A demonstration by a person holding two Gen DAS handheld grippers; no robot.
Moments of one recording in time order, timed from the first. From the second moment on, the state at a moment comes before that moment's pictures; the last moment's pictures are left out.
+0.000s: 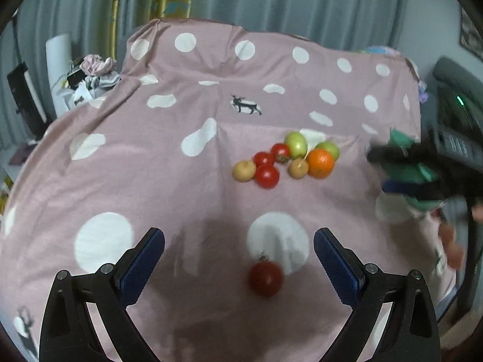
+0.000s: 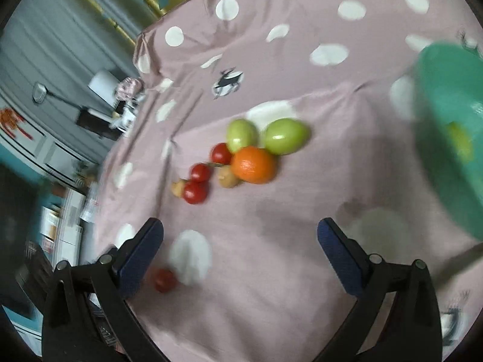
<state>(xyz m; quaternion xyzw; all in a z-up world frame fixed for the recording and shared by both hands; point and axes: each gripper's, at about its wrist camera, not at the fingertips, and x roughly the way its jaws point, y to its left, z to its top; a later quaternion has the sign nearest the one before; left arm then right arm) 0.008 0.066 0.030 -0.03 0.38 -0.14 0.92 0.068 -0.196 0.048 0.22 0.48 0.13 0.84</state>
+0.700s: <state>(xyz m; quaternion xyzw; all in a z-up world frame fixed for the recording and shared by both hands) 0.004 0.084 0.025 -0.04 0.41 -0.16 0.90 0.132 -0.184 0.013 0.22 0.50 0.08 0.84</state>
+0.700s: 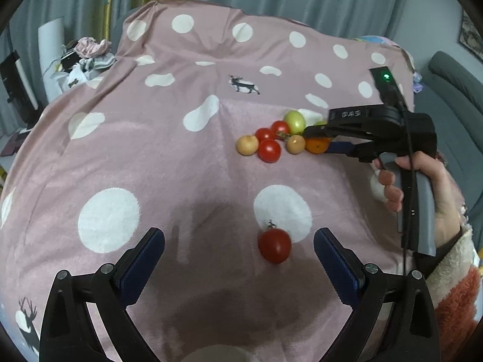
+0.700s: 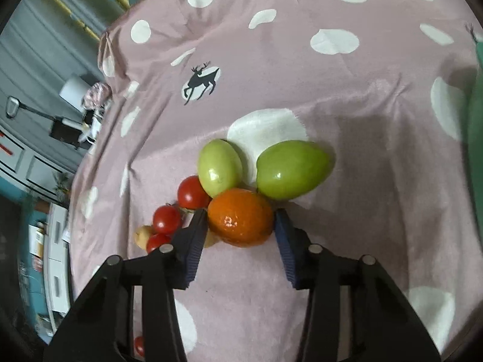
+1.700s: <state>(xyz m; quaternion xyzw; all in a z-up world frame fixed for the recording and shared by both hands) 0.002 -0.023 0.020 -0.04 0.37 -0.28 0.88 0.032 -0.183 0.036 0.24 0.53 0.24 0.78</state>
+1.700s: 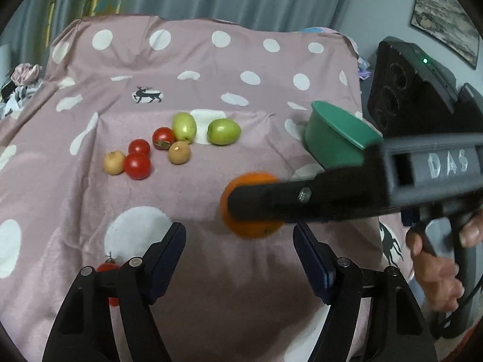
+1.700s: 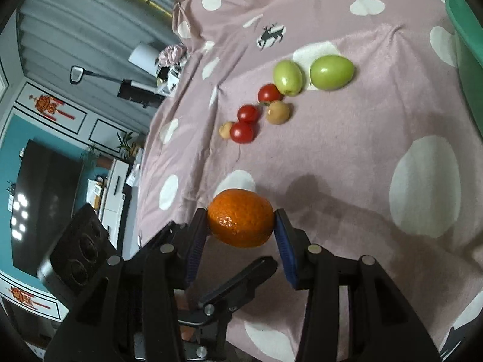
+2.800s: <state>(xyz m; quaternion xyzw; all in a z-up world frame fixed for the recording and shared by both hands) -0.010 -0.063 0.048 -0.02 0.36 -0.31 0.88 0.010 -0.211 0.050 0.23 0.51 0.24 0.79</state>
